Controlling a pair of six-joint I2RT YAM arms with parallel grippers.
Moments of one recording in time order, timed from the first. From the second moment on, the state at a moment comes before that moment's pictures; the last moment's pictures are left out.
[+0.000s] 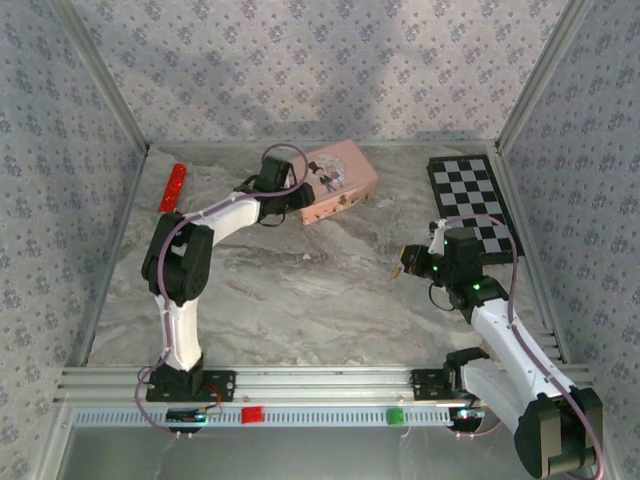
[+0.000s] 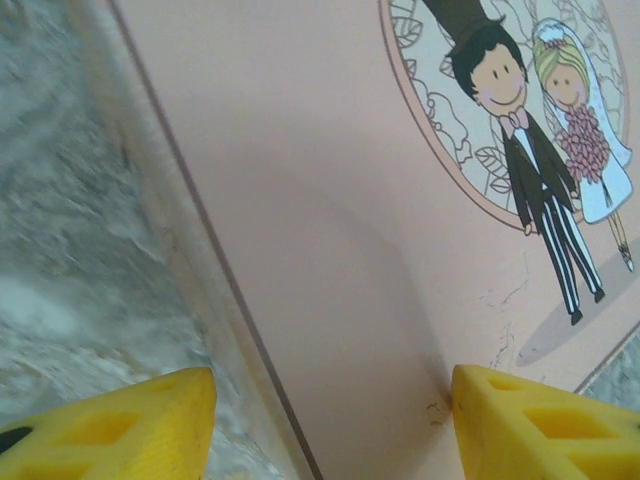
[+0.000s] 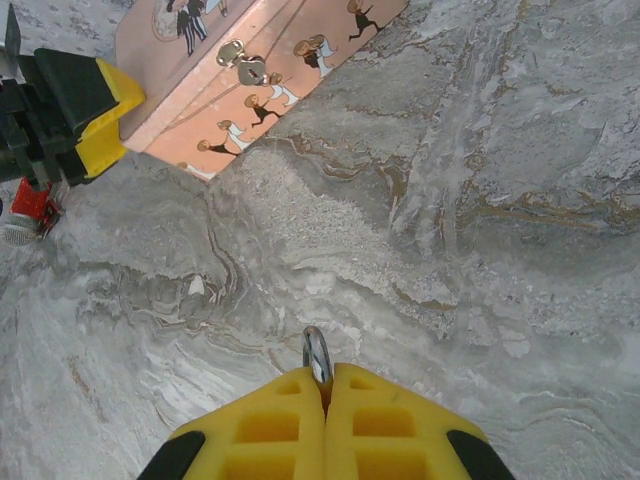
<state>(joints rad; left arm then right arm) -0.46 1.99 1.42 -0.23 0.09 -0.64 0.21 0.88 0.53 -0.28 -0.32 0.53</state>
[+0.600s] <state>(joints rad) -0.35 1.27 0.94 -0.22 -0.04 -0.49 0.38 1.14 0.73 -0.48 -0.24 0.34</state>
